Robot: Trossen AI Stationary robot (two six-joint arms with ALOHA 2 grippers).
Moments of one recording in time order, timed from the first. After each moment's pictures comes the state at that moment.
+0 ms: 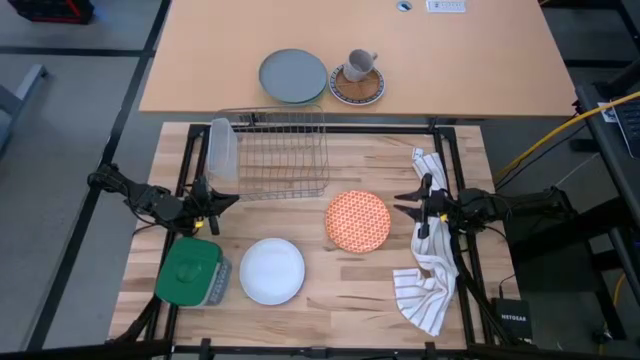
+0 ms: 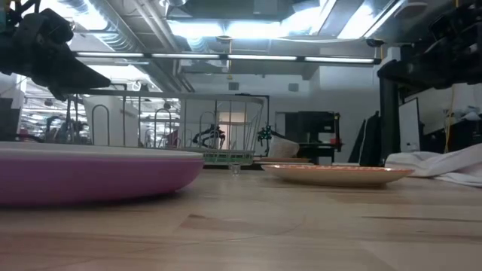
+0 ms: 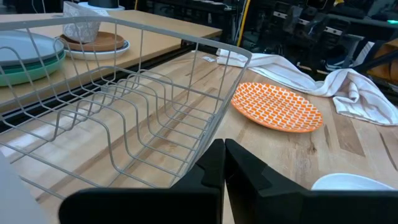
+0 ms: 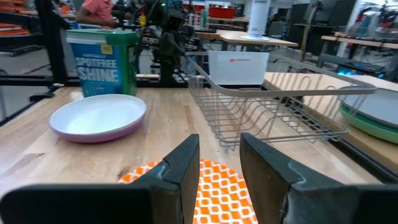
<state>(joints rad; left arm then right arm) -0.47 0.01 0.12 -0.40 -0.86 -0.37 0.14 0.08 0.04 0.00 0.28 -0.06</state>
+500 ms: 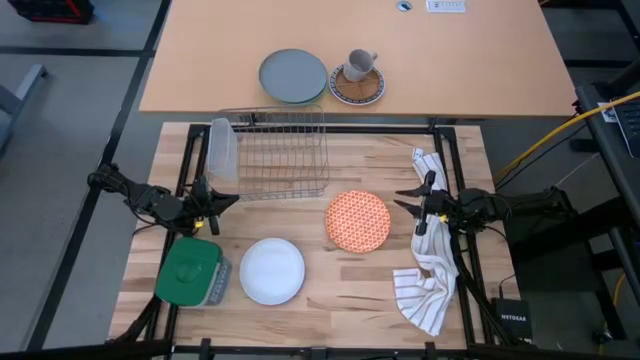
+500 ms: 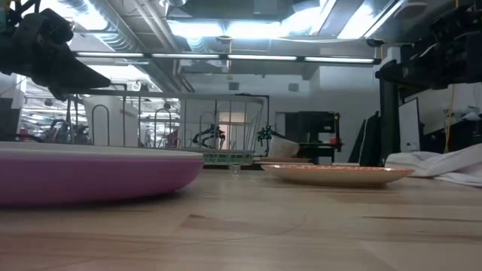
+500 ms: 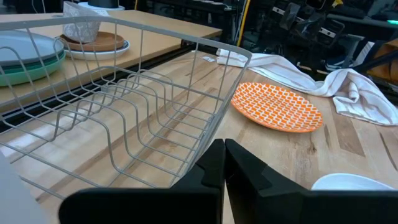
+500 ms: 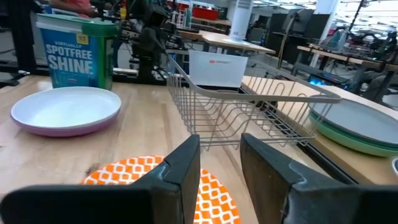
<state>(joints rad) -0.47 0.01 0.12 -0.40 -0.86 -0.37 0.14 0.08 0.04 0.00 0.35 -0.16</state>
